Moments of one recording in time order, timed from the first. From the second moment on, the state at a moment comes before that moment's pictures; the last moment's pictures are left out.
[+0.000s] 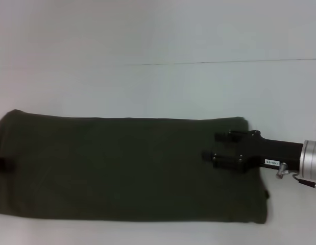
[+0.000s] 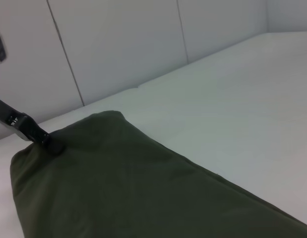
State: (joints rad) left arm -0.50 -2.09 0.38 1.00 2.61 1.44 -2.29; right arm 0.58 2.10 -0.54 -0.45 -2.10 -1.35 1.22
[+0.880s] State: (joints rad) left arm -0.47 -2.11 0.34 1.11 2.28 1.70 -2.26; right arm 0.80 2.11 -0.64 -0.19 -2.10 -1.22 1.11
